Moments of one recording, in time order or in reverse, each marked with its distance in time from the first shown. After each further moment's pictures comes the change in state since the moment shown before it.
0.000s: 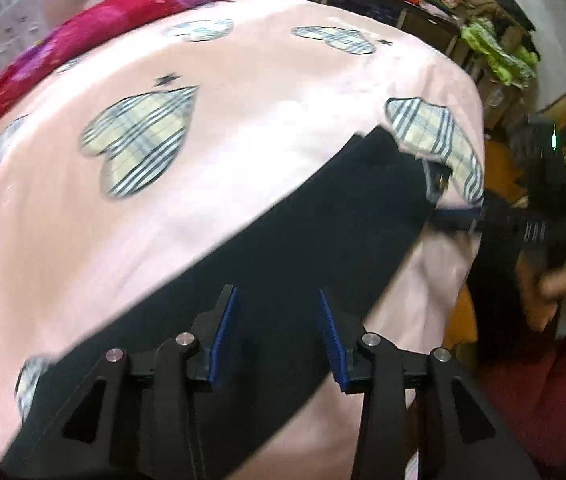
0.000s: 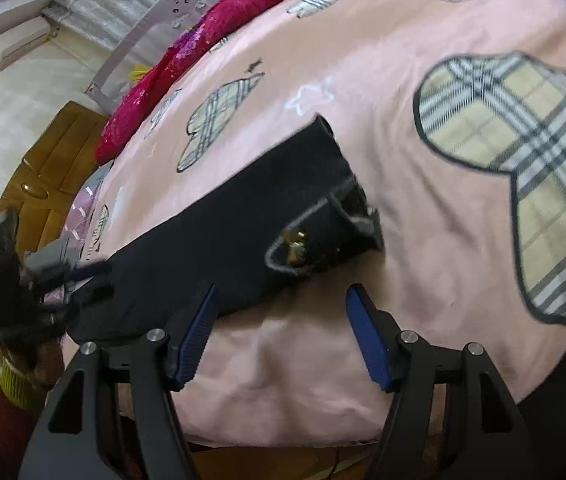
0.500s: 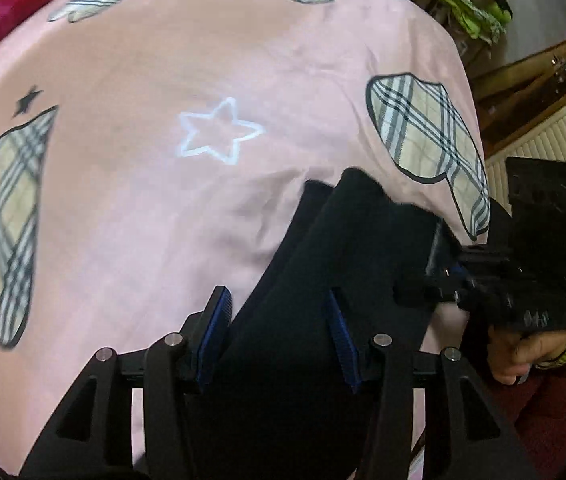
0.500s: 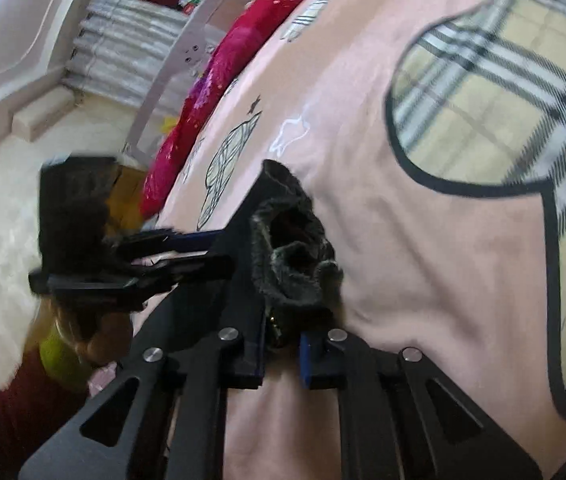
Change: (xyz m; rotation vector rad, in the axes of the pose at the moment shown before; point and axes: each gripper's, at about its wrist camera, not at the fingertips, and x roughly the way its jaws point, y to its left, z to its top) left arm 0.129 -0.033 0.114 0.121 0.214 -0.173; right arm 0.020 -0.056 0.021 0.099 -0.115 0.241
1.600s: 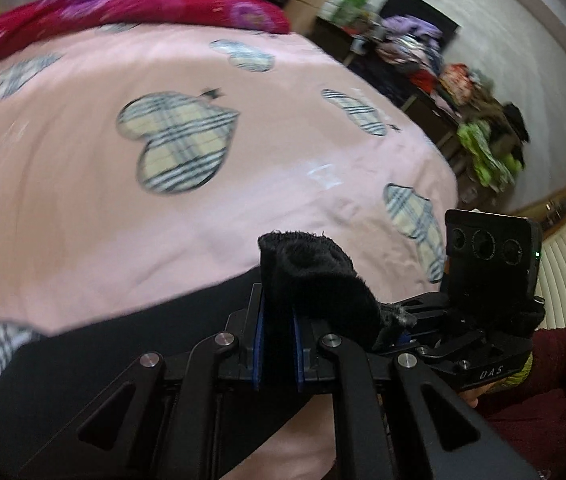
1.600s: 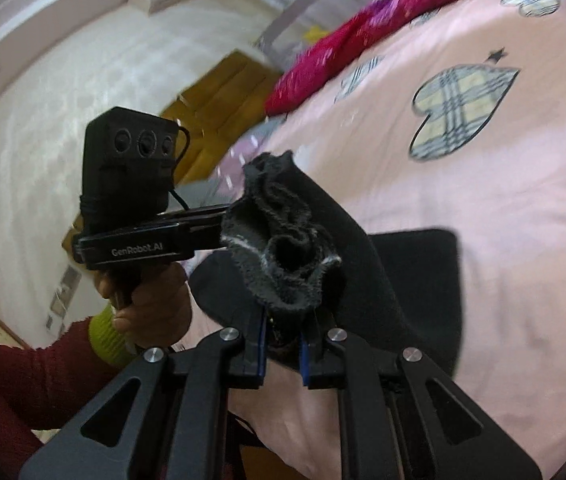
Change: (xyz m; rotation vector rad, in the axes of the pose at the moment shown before) left arm -0.153 0.068 -0.204 -0.412 -0.426 -0.036; right arm 0.095 0.179 -0.041 -0.376 0.294 0.330
